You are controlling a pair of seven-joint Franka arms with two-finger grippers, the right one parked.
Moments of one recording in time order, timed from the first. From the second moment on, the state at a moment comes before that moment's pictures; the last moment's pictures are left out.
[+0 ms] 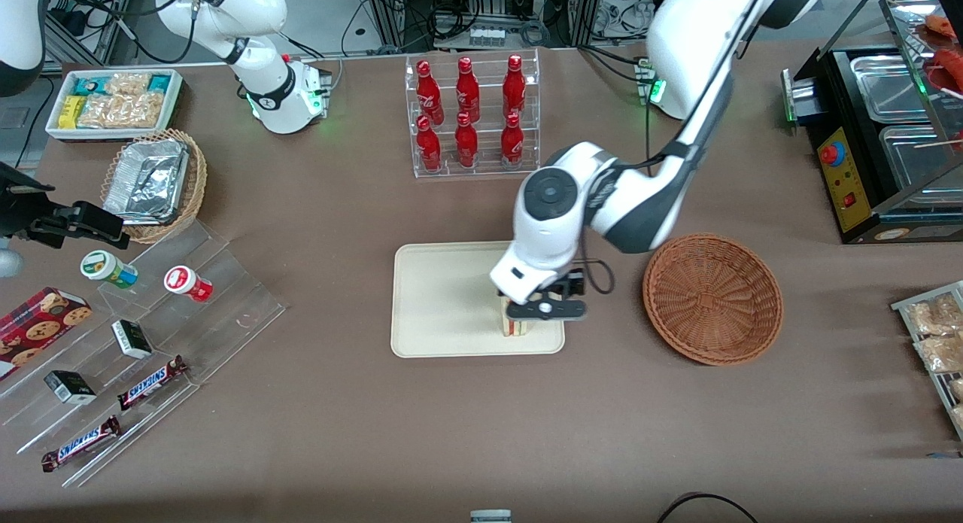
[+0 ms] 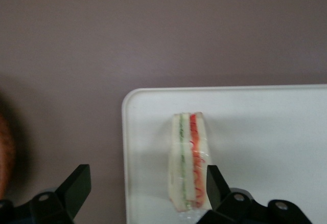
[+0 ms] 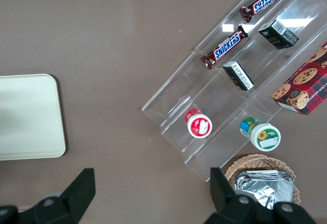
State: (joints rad) arm -0.45 0.57 -0.20 -1.43 0.21 2.06 -0.74
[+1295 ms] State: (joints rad) arm 0.00 0.19 -0.19 -1.43 0.08 1.47 -0.29
